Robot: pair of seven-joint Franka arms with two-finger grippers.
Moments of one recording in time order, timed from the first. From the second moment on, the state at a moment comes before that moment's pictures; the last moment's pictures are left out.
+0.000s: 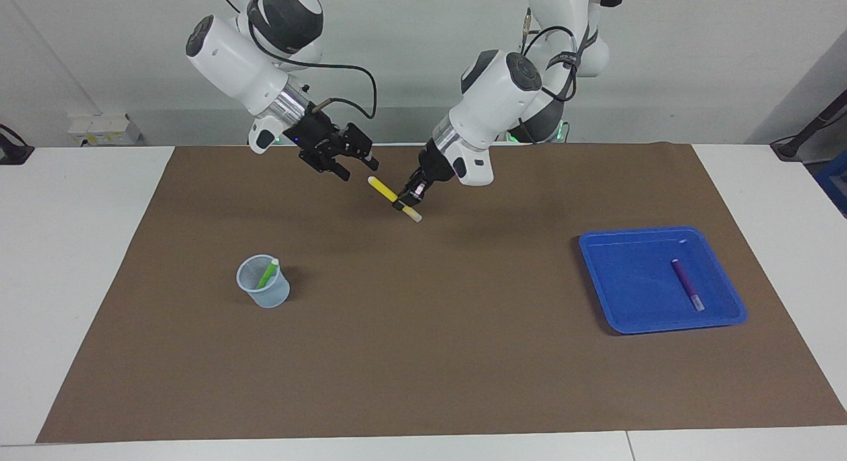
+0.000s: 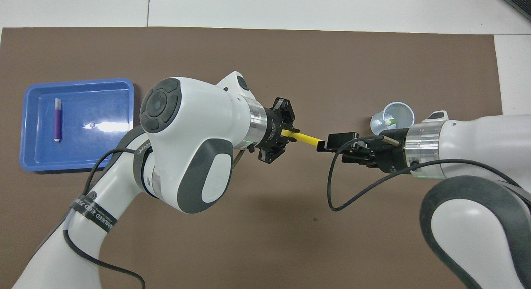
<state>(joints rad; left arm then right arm) -0.38 0.23 -0.31 -1.68 -0.49 2.24 -1.55 0.21 -0.17 0.05 -2.08 0.70 2.08 0.22</state>
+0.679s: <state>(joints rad) -0.39 0.23 -0.31 -1.68 -0.49 2.24 -1.57 0.23 -0.17 0.05 -2.08 0.70 2.12 0.22</state>
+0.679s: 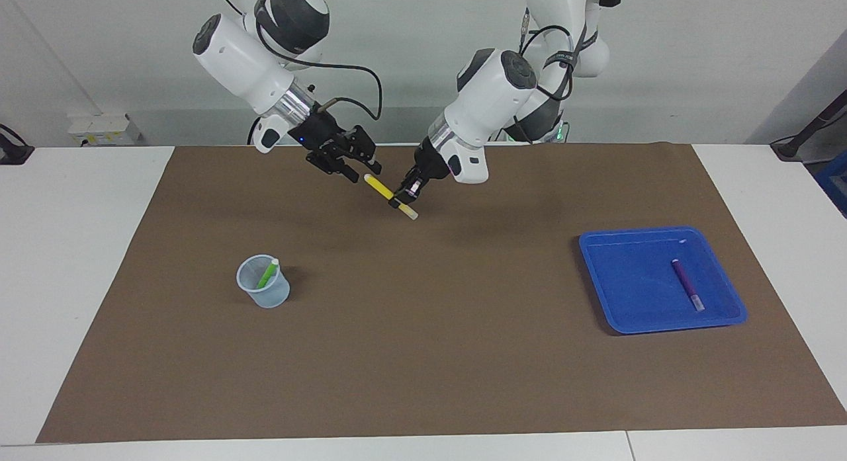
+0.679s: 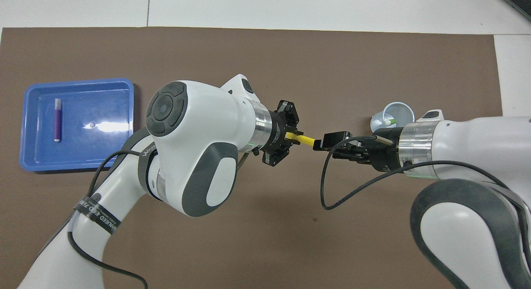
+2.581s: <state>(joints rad) -0.42 0.24 -0.31 -1.68 -0.49 2.29 -1.57 0.24 -0.16 0.05 -2.08 0.71 2.16 0.21</state>
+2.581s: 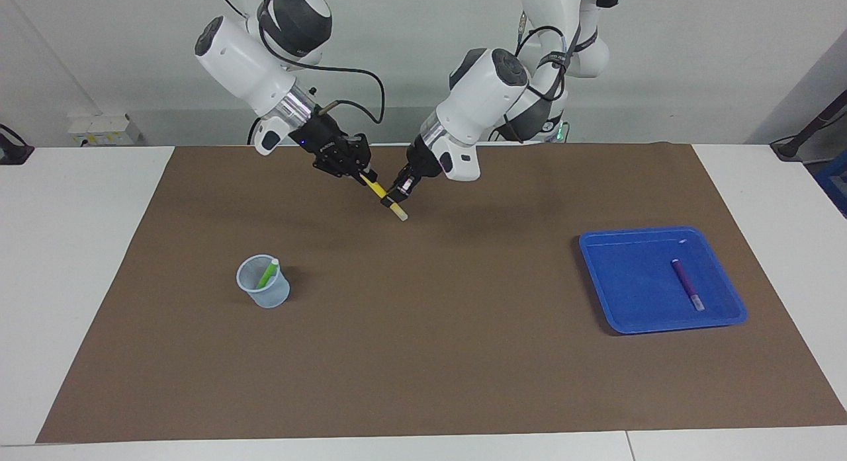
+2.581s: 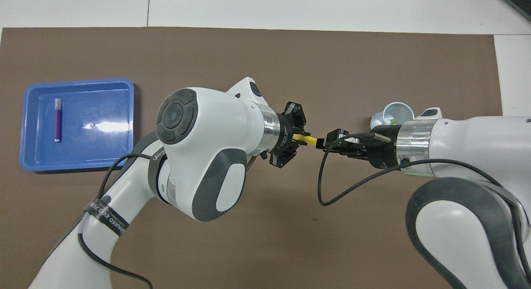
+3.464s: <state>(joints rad) -0.43 0.24 -0.31 -1.68 -0.49 2.29 -1.57 0.22 -0.15 0.04 -2.06 0.63 2.14 0.19</state>
